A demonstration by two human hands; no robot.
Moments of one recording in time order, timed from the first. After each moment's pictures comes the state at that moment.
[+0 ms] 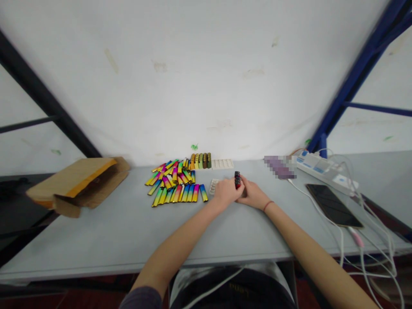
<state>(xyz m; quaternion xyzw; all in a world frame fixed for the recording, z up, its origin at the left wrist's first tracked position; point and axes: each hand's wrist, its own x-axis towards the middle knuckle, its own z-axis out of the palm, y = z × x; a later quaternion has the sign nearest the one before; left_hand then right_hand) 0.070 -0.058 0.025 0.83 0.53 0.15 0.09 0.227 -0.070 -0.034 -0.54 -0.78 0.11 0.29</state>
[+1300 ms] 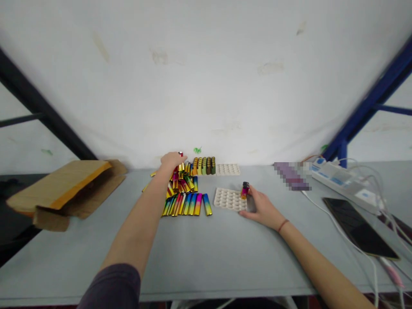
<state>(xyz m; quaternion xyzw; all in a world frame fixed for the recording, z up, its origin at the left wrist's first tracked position) -0.101 0.144 0.086 0.68 0.74 -0.02 0.02 0.227 -0.079 -0.039 -0.55 -0.78 0.10 0.28</state>
